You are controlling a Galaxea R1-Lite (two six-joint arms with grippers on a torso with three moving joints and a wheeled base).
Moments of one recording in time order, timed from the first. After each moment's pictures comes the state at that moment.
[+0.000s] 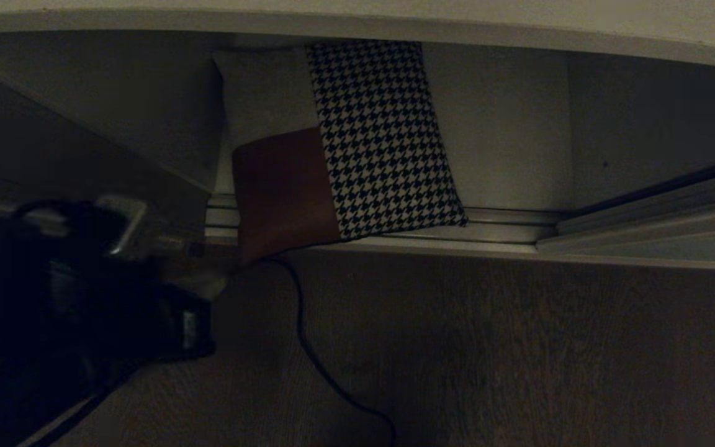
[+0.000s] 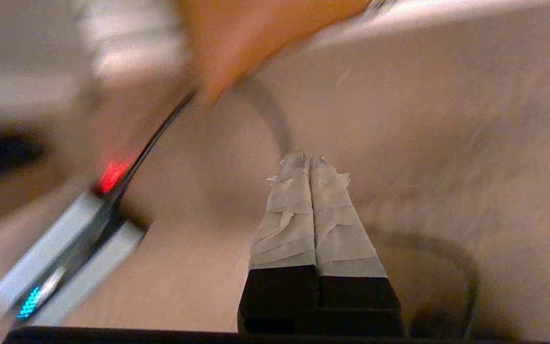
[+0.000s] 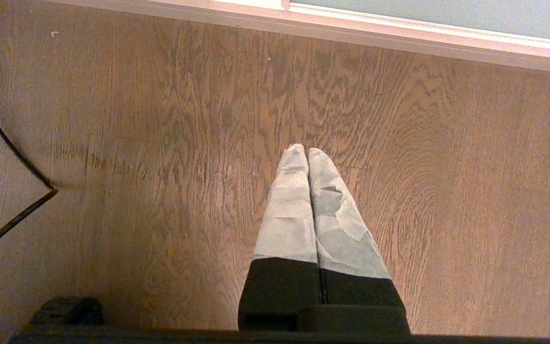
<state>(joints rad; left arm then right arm) -0.53 1.22 -0.55 -0.46 0.25 0.05 0.00 0.00 0.00 0.00 0.00 -0.01</state>
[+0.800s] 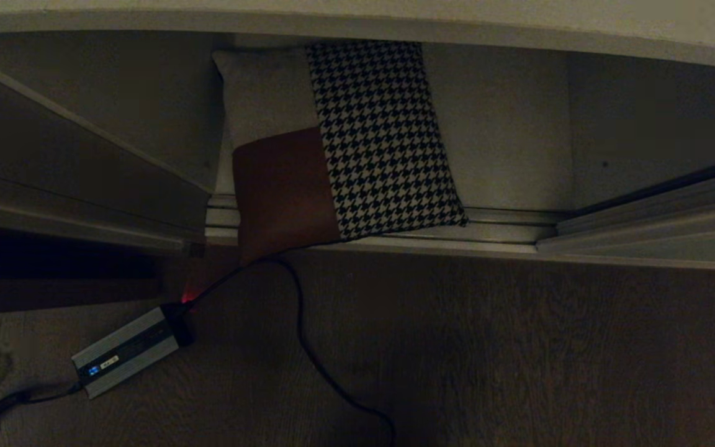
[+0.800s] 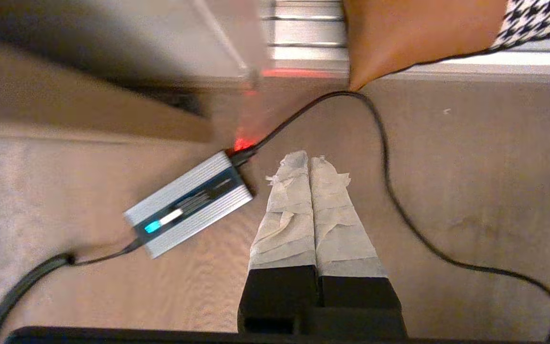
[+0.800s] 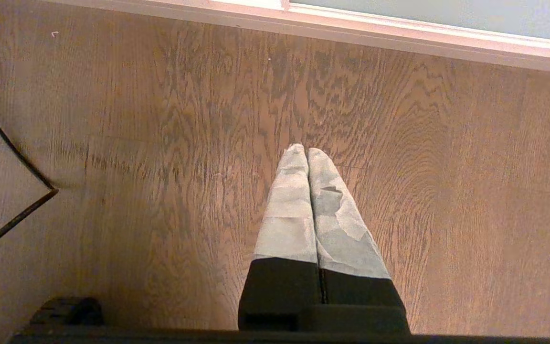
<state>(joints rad) -0.04 0.54 -0.27 -0.29 0.04 0.06 0.00 0.00 0.00 0.00 0.00 -0.01</state>
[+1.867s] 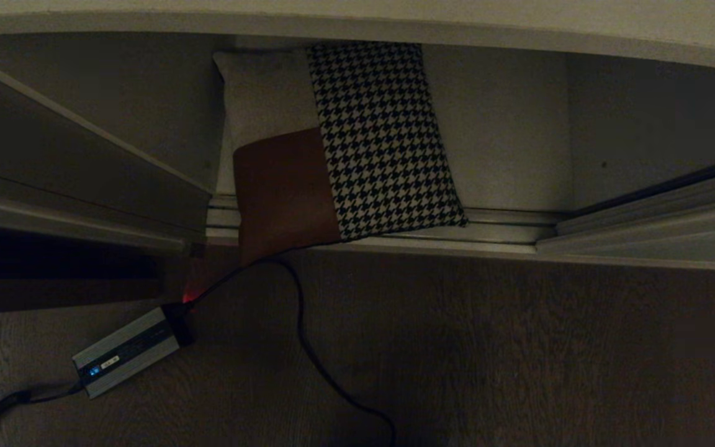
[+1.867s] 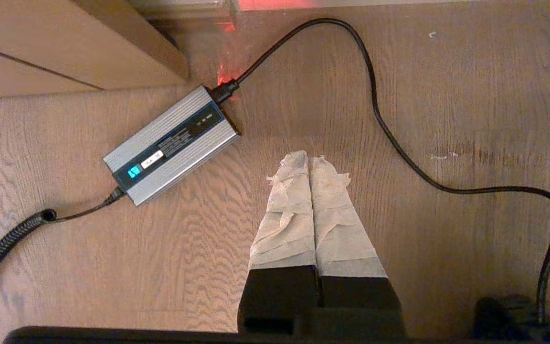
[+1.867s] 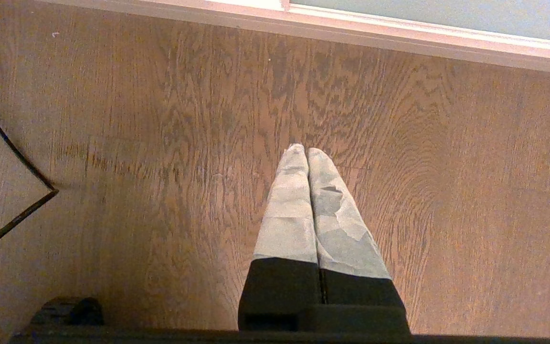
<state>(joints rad) -0.01 0.00 0.00 0.00 -0.04 0.10 0.00 0.00 0.00 0.00 0.00 -0.01</state>
